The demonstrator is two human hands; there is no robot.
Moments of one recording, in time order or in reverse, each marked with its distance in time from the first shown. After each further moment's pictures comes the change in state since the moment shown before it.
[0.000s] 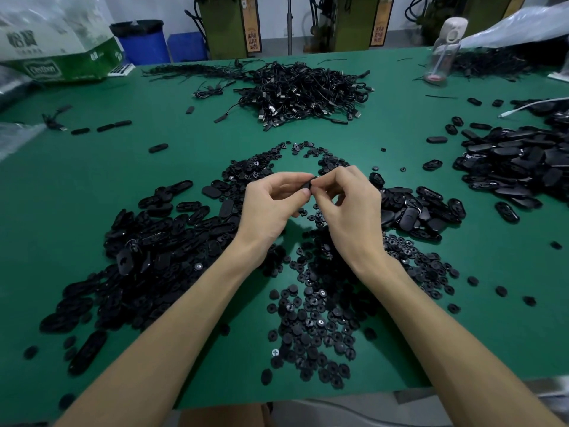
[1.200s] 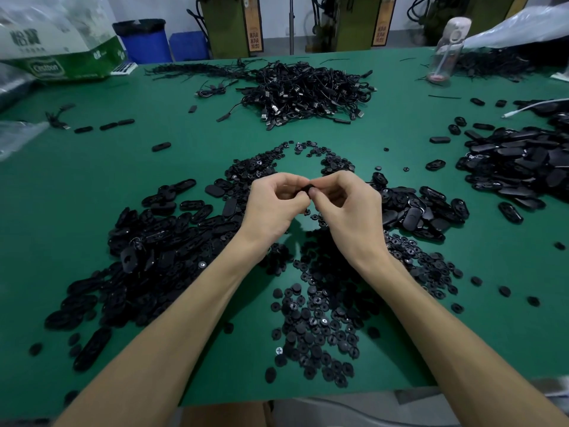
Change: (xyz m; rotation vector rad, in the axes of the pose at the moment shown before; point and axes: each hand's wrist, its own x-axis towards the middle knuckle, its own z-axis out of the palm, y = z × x) left_hand 0.002 0.005 0.002 0.089 0.042 -0.053; right_hand -0.002 -0.006 -0.001 0.095 -0.065 0.106
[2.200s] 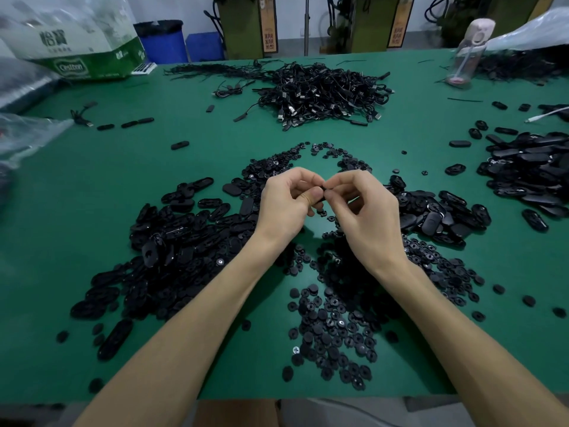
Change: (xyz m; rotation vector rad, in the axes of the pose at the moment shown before) left_hand 0.003 -0.004 -0.007 0.053 0.013 0.062; right_hand -0.004 0.001 0.002 -0.016 0.002 -0.187
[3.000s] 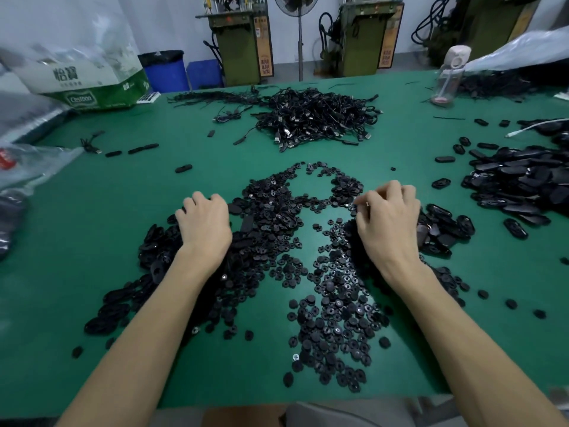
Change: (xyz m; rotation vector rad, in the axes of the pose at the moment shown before) left_hand 0.012 -0.013 -0.092 1.397 0.079 -0.227; right_hand 0.014 0.036 -0.022 -0.703 0.019 0.111
